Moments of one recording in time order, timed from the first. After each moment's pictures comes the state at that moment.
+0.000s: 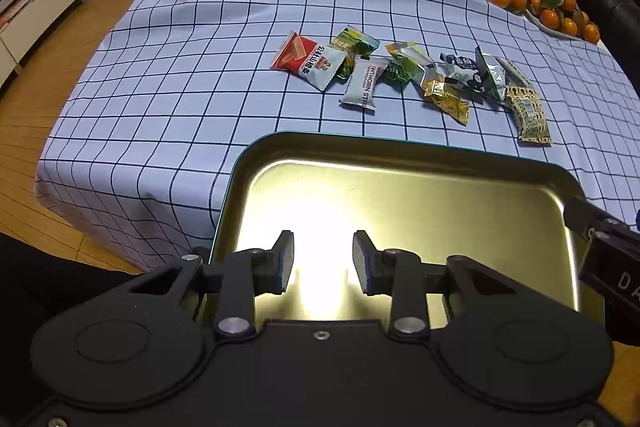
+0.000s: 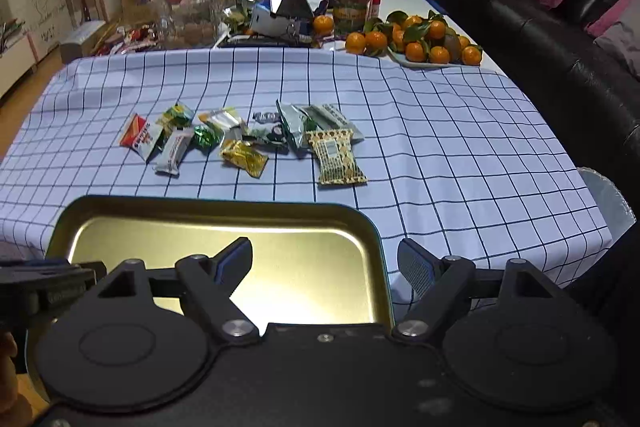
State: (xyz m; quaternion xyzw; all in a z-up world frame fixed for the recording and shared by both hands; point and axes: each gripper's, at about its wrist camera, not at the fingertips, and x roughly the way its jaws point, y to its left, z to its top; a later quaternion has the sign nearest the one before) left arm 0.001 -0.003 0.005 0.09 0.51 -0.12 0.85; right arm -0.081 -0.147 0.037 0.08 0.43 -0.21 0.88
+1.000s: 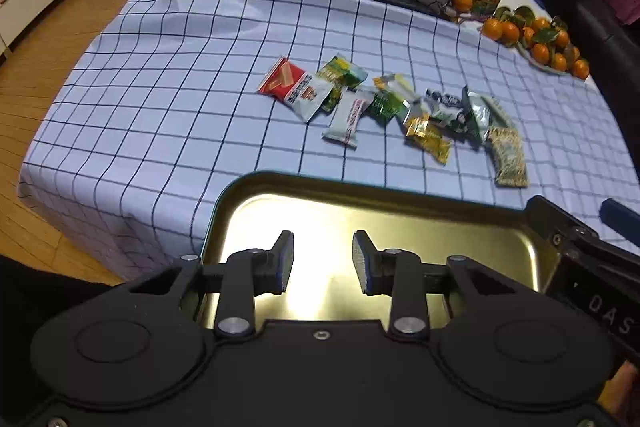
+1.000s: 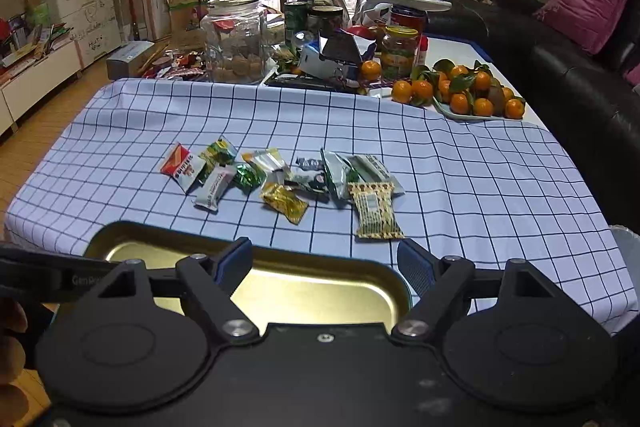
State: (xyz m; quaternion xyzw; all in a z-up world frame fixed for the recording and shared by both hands) left arm 0.022 -0.004 0.022 0.03 0.50 -0.14 0.85; right arm -0.065 -0.149 0.047 0.06 0.38 -0.13 0.91
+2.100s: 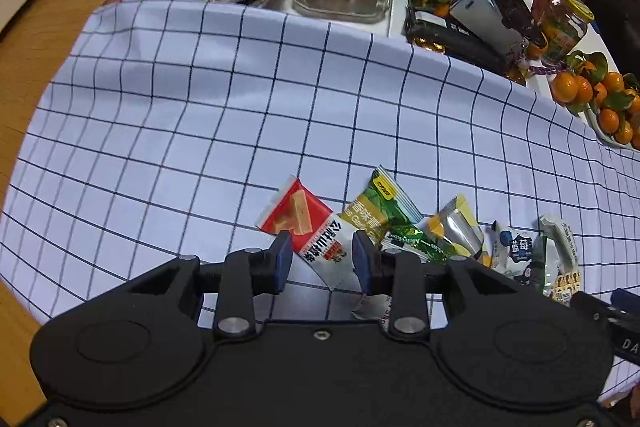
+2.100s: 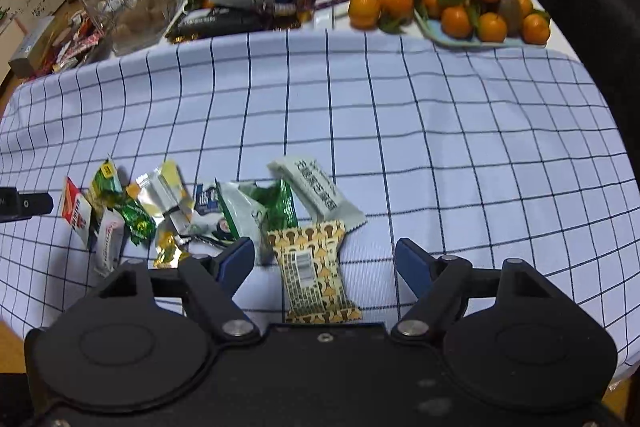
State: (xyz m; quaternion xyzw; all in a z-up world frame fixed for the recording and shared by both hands) left arm 0.194 -0.028 0.001 0.02 0.56 -0.11 0.82; right arm 0.089 -0.276 0.000 0.14 0.54 -0.15 0.81
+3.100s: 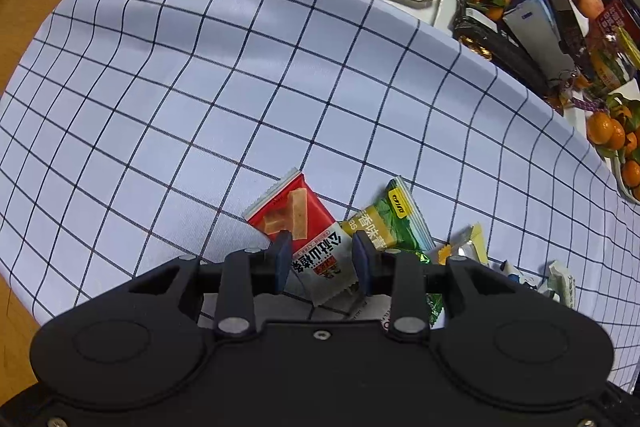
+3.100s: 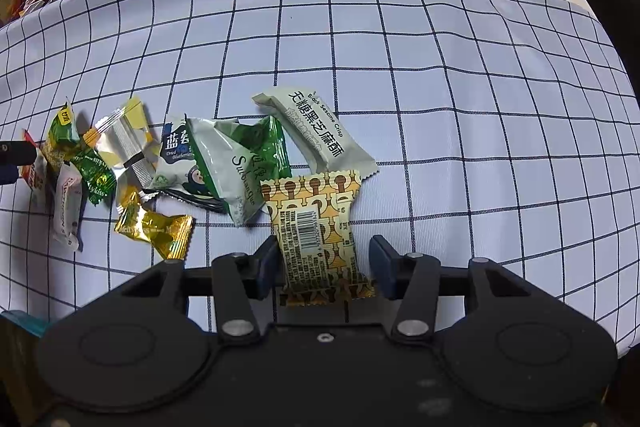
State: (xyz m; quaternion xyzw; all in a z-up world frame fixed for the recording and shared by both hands) left arm 0.221 -0.029 -0.028 -0.06 0.60 -0.05 0.79; right arm 0.110 -0.269 -0.050 0.13 0.61 -0.16 0.76
